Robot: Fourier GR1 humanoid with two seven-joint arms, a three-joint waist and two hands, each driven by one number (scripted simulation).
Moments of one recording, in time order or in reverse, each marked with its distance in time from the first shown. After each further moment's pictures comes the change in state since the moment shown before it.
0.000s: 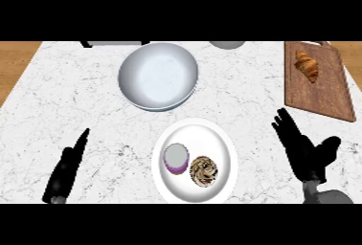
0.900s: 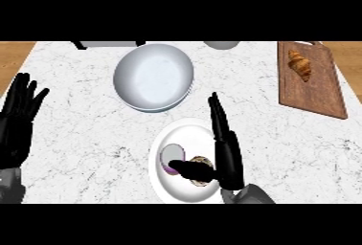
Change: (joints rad) left arm -0.113 0.071 0.258 -0.316 0.175 0.009 -0.124; right arm -0.195 0.263 0.419 -0.132 0.779 -0.613 0.035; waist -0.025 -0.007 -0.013
